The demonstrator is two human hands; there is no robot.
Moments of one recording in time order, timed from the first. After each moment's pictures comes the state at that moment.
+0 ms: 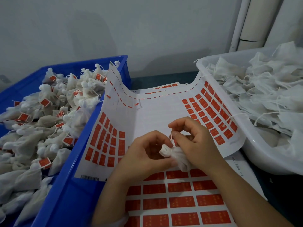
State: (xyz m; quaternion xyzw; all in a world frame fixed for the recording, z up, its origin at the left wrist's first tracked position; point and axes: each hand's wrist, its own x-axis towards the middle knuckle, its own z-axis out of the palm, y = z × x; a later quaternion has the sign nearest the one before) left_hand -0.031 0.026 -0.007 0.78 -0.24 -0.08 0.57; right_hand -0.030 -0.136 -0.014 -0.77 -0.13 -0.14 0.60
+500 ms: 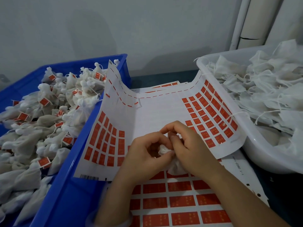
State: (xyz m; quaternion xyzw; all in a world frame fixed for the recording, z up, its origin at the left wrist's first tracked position) left_hand -0.033 0.015 -0.012 0.82 -0.24 0.03 0.52; right_hand -0.037 -0.128 -0.013 -0.82 -0.16 -0.09 0.55
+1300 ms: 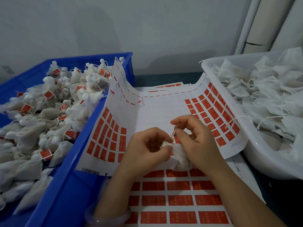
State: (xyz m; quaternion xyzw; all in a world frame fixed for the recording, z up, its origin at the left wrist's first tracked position) left_hand -0.033 0.017 -0.010 0.80 -0.21 0.03 0.57; right_hand -0.032 -0.135 -0.010 -0.77 -0.14 -0.14 0.61
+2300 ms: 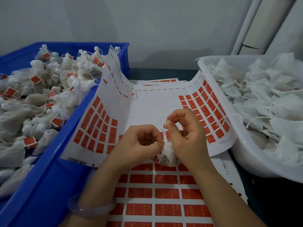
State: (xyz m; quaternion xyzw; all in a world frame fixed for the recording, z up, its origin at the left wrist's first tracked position) left_hand -0.032 0.015 -0.007 0.77 -0.21 -0.07 0.60; right_hand -0.036 -0.128 -0.012 -0.76 -0.13 -0.21 0.61
